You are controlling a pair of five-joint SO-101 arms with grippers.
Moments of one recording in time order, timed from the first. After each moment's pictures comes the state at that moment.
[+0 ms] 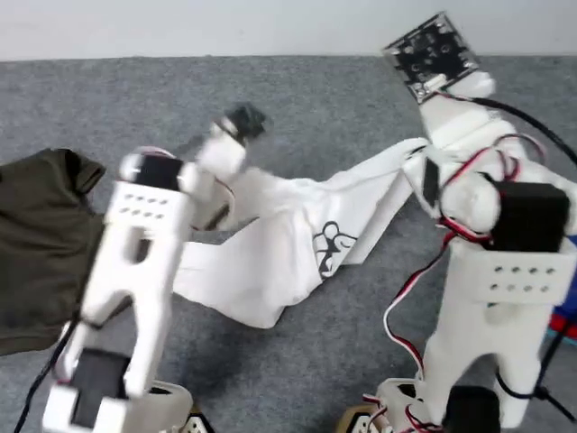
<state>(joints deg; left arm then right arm) 6.2 -9.3 5.1 83.4 -20.8 -0.3 -20.0 -26.7 97.2 30.9</state>
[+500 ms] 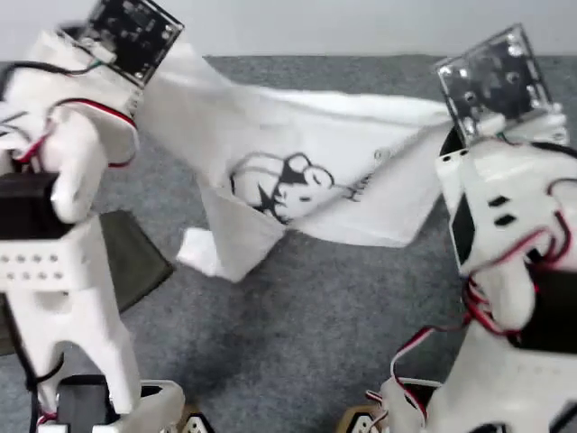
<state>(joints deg) -4.5 -14.6 -31.1 71.1 -35.6 2.7 -32.4 -26.8 86.4 31.0</state>
